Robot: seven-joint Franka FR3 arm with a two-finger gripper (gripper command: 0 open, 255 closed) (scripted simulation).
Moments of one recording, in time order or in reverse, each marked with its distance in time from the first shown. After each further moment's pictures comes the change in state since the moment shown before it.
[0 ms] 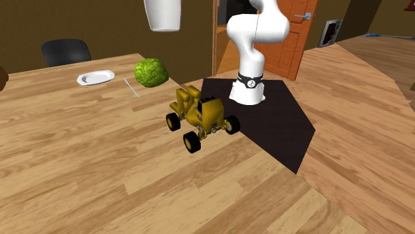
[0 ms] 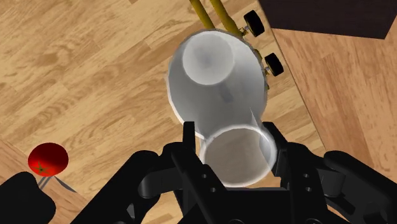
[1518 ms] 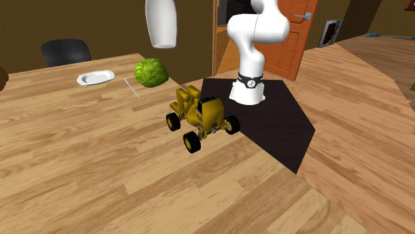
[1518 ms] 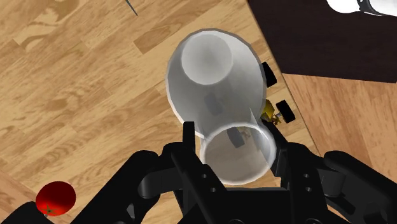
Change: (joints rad) arm -0.096 -0.210 -0.116 -0.267 -0.139 0.093 -0.156
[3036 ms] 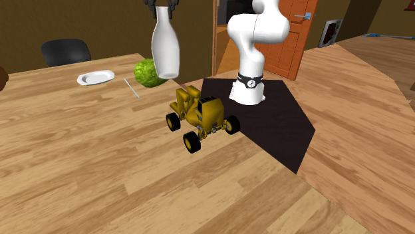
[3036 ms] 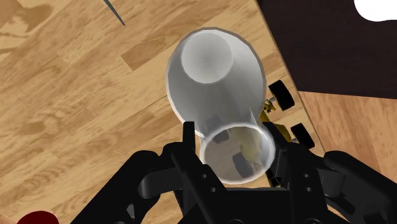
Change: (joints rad) arm -0.056 -0.099 -0.070 -0.354 -0.085 0.262 0.010
